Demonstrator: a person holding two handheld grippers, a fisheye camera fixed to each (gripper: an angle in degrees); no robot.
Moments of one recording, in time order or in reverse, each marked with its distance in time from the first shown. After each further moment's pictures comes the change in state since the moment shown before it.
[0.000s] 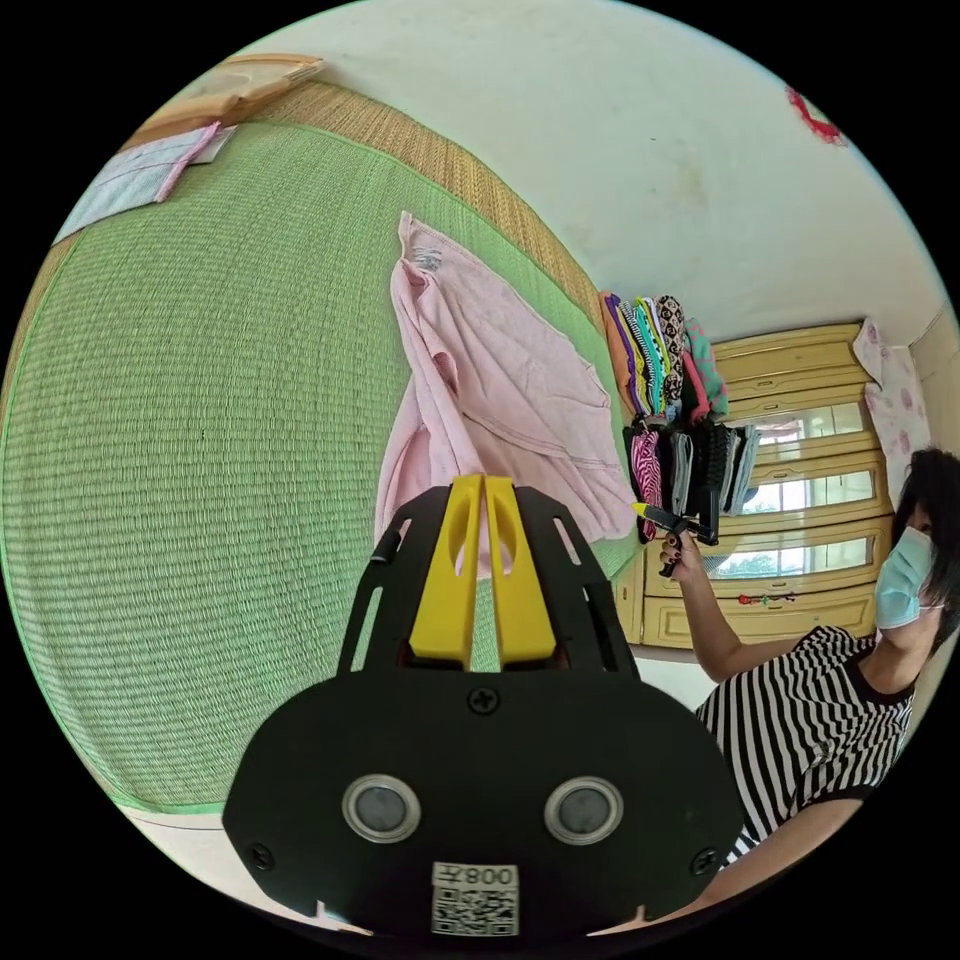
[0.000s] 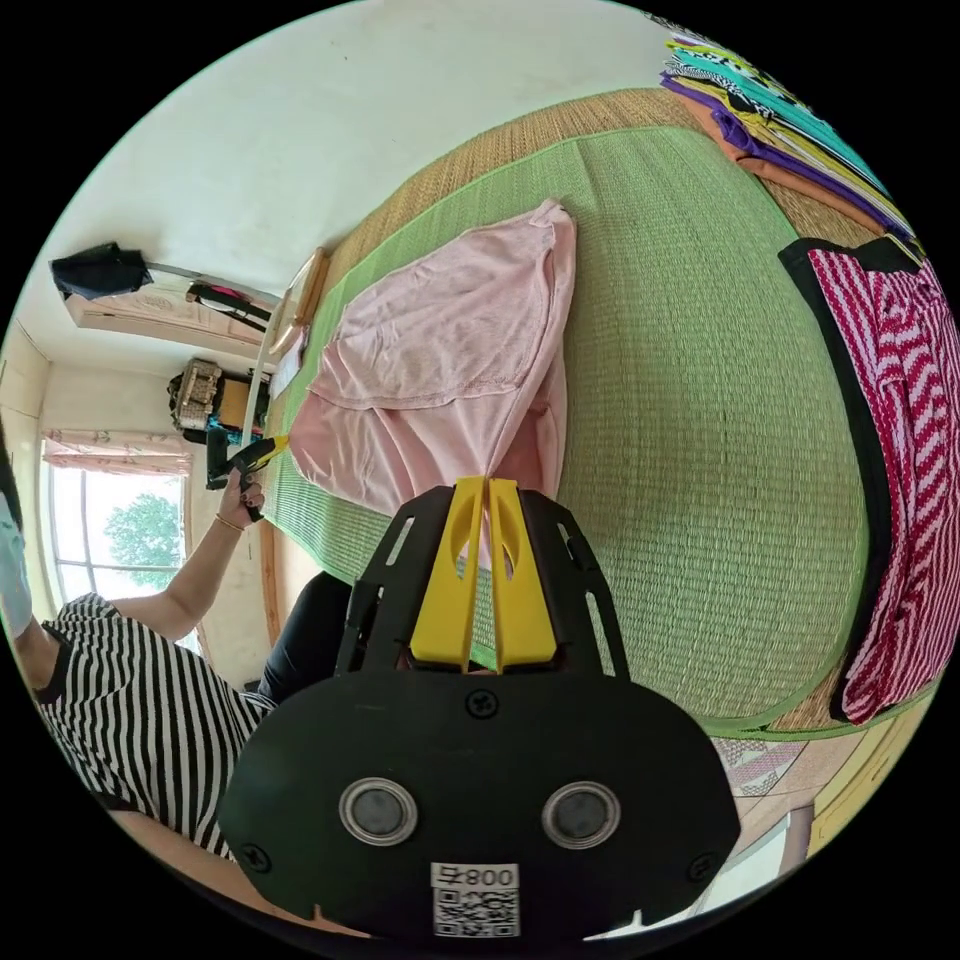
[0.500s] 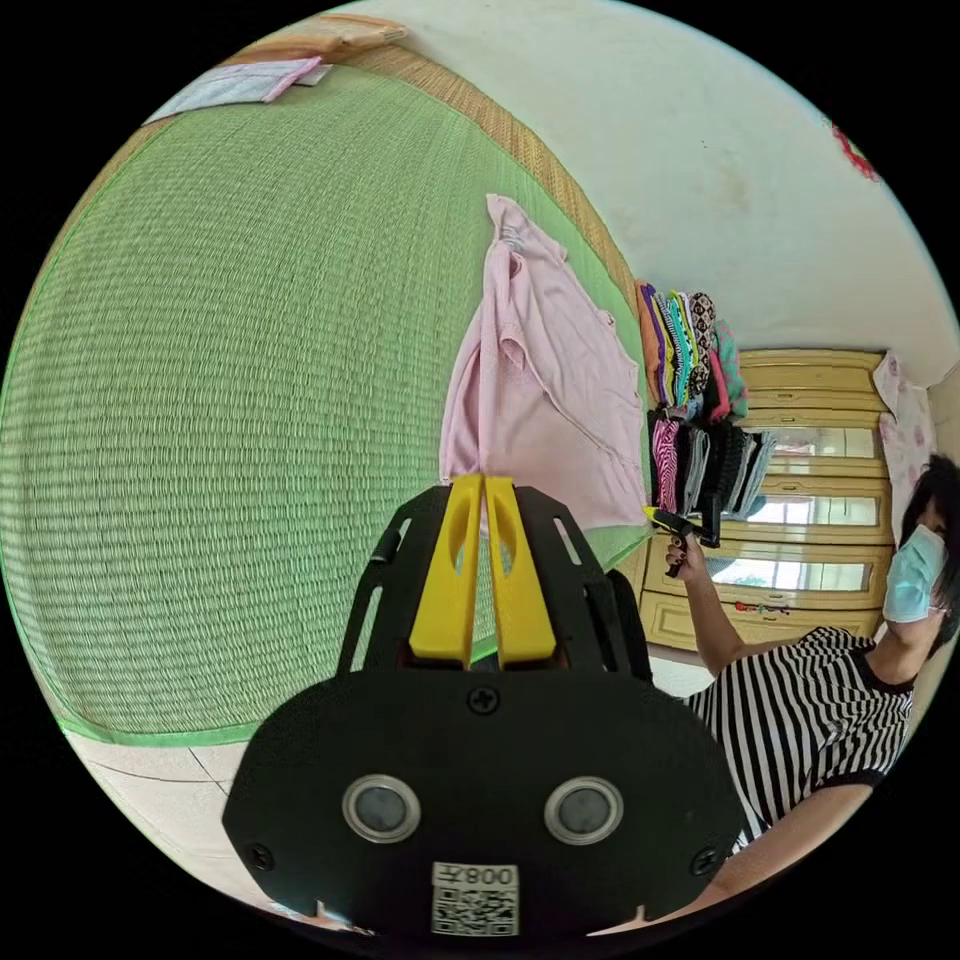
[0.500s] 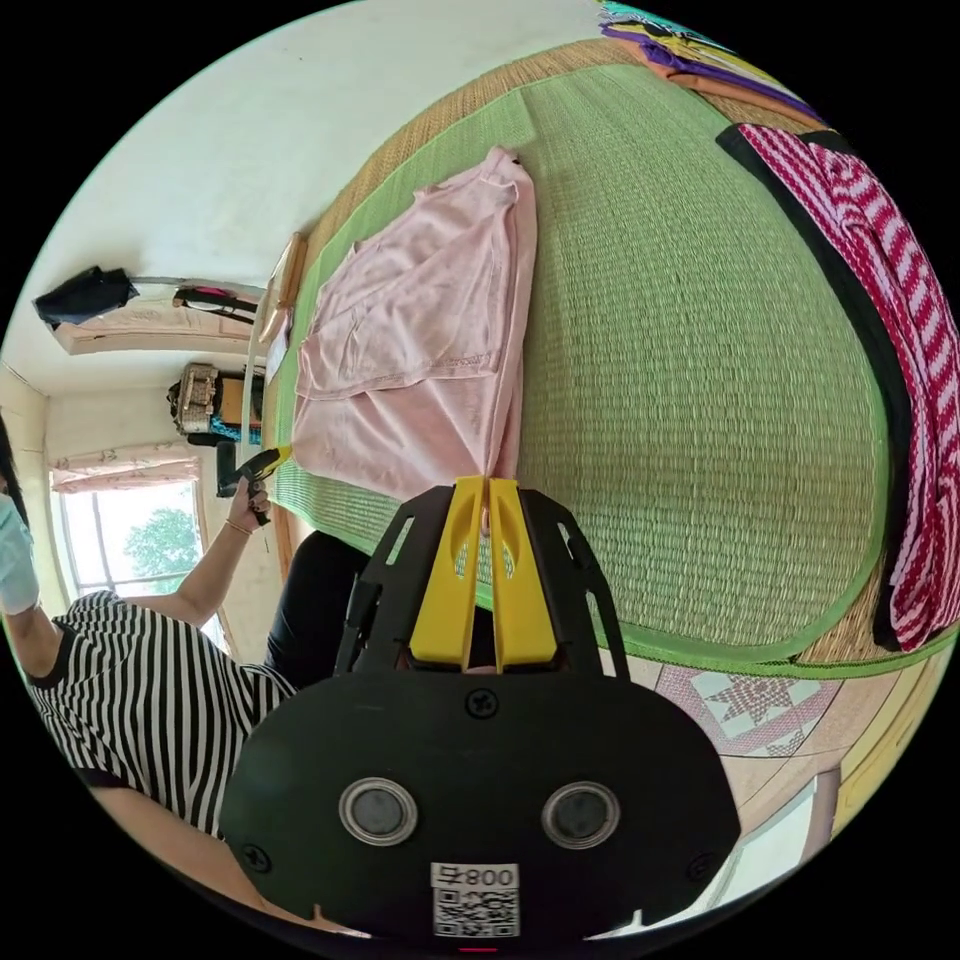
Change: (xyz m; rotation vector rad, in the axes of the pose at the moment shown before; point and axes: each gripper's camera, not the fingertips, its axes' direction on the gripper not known) left arm -0.025 0.064 0.018 -0.061 -0.022 -0.116; right arm 0.014 0.059 0.043 -0.091 -0.031 0.095
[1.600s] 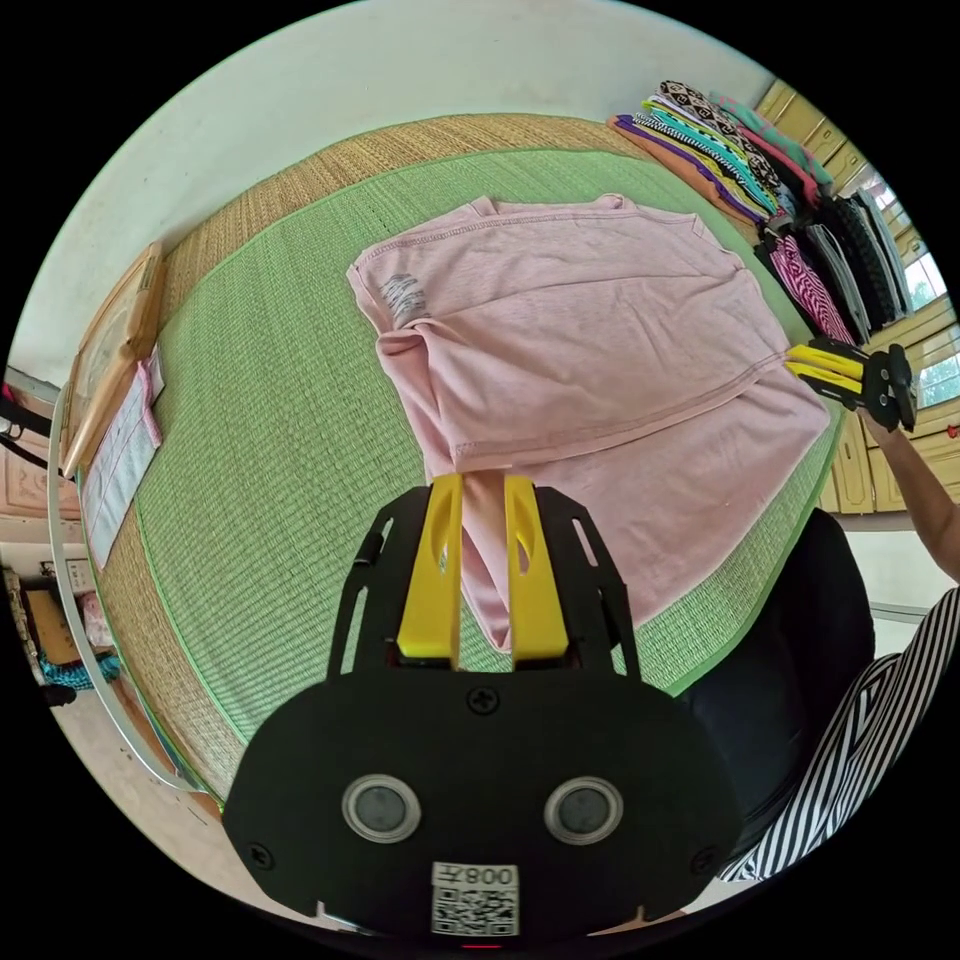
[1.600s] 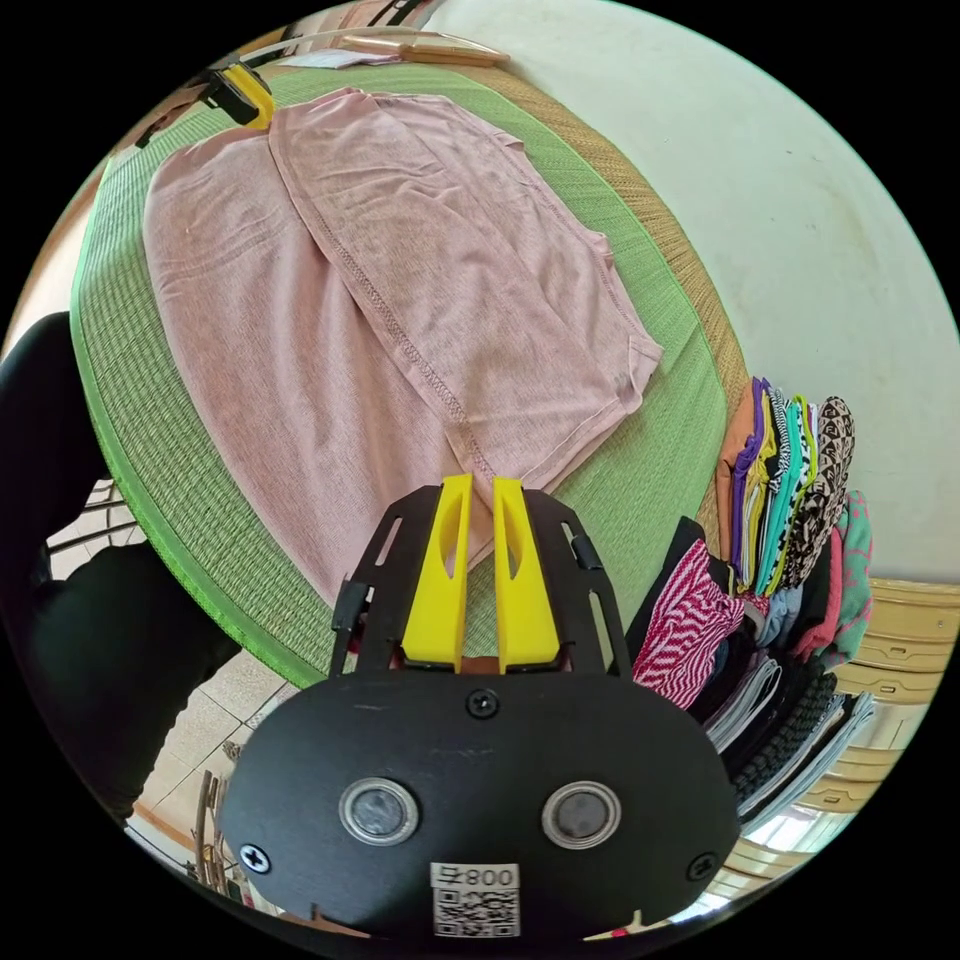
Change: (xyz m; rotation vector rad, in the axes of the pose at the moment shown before) left arm 0.174 -0.029 0.114 -0.136 -0.686 0.523; right arm -0.256 0.007 0.253 -0.033 1.044 -0.786
